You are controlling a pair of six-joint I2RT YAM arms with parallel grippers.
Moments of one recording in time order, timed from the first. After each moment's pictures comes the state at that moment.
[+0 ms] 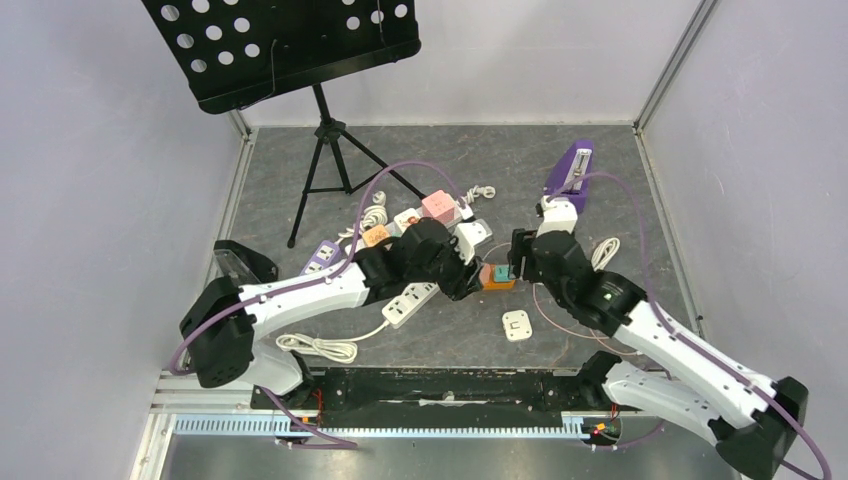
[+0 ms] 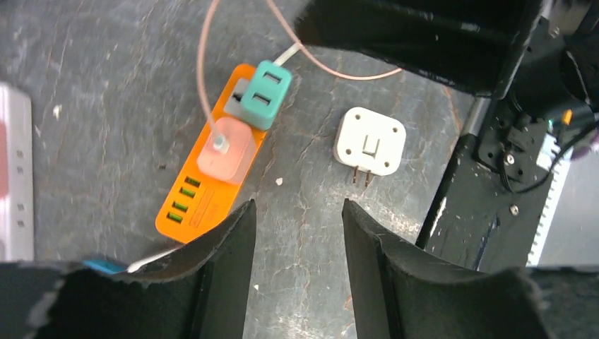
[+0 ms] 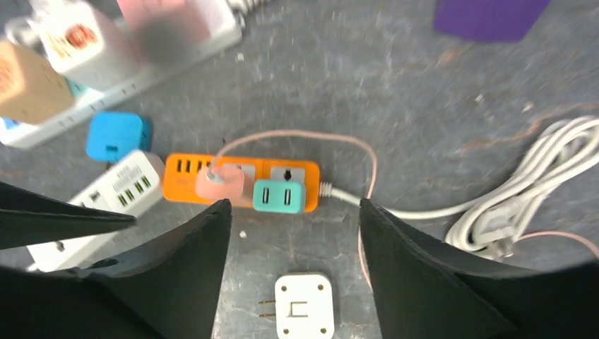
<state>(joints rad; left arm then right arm) -0.99 1.45 1.02 -0.13 0.22 -0.01 0.77 0.84 0.80 -0.53 0.53 0.44</state>
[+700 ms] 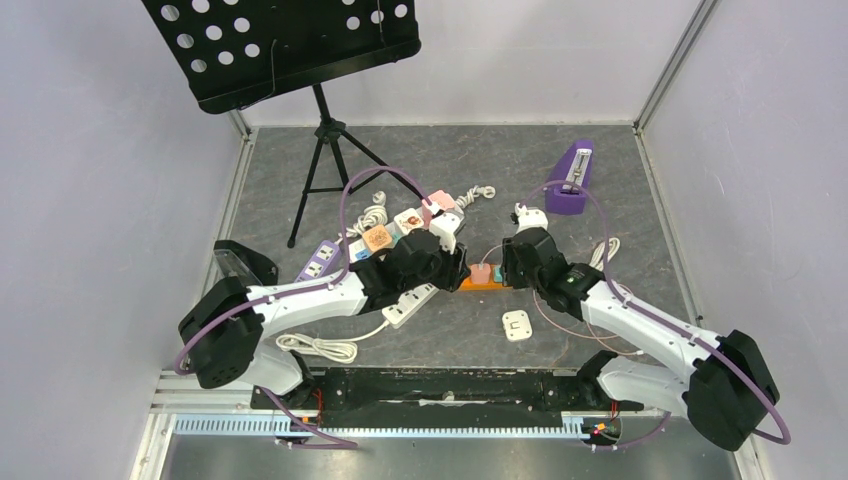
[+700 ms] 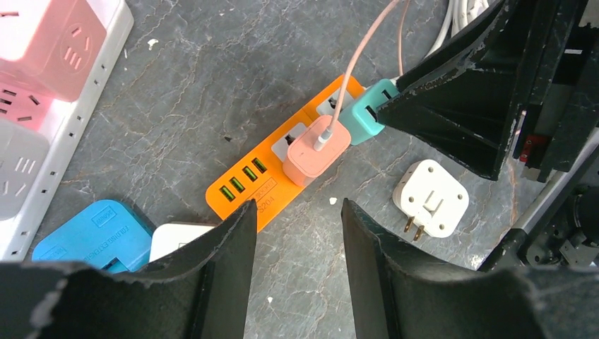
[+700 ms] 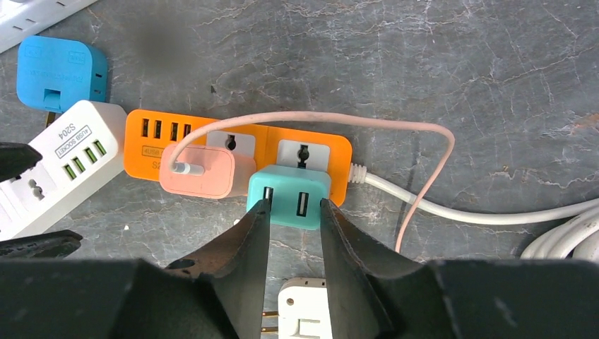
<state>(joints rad) -0.98 1.43 0.83 0.09 -0.09 -0.34 0.66 1.10 0.64 -0.31 0.27 0.43</state>
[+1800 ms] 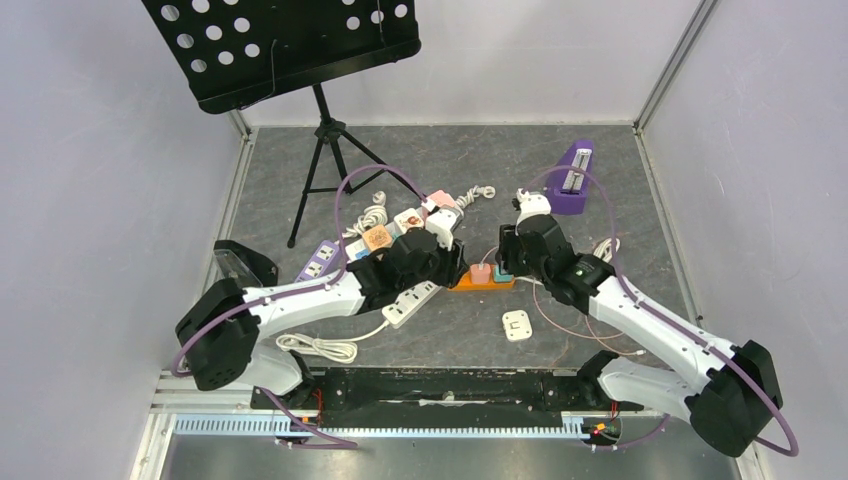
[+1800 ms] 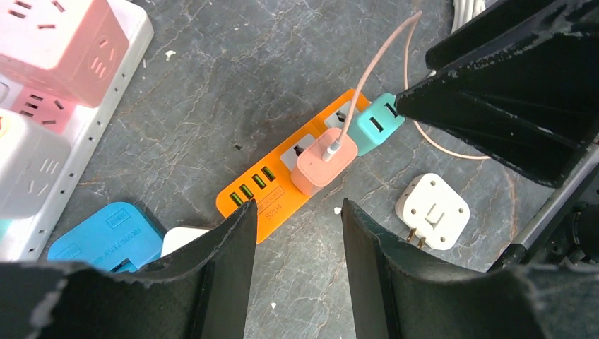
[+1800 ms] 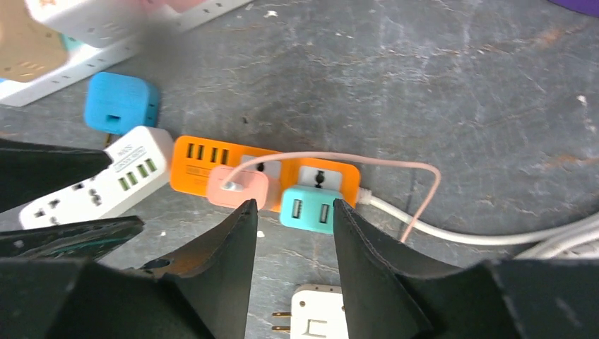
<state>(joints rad) -0.97 1.42 0.83 0.11 -0.12 -0.35 0.65 1.07 0.74 -0.37 0.26 0.40</state>
